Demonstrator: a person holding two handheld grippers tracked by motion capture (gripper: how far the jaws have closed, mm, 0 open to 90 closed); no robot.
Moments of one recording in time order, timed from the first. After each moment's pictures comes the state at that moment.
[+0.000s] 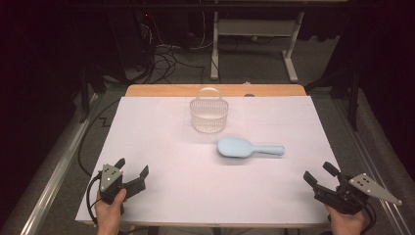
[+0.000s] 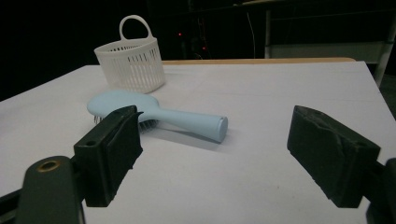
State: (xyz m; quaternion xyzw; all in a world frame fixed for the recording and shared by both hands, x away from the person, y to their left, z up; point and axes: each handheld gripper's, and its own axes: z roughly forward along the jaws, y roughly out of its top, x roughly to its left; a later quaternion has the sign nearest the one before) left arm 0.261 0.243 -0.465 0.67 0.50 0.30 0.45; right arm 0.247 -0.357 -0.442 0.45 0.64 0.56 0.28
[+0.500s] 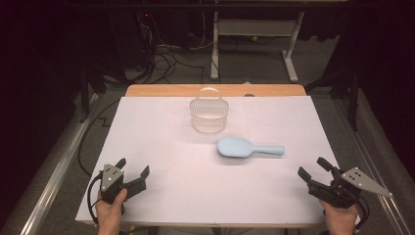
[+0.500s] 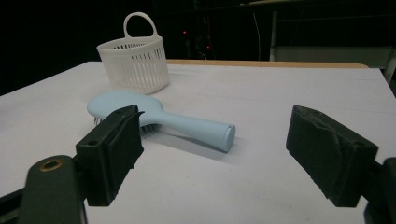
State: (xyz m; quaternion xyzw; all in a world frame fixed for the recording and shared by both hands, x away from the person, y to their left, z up) left arm 0.262 0.241 -0.466 0.67 0.50 0.30 0.45; right arm 0.261 -0.346 -0.440 0.44 0.65 0.55 0.29
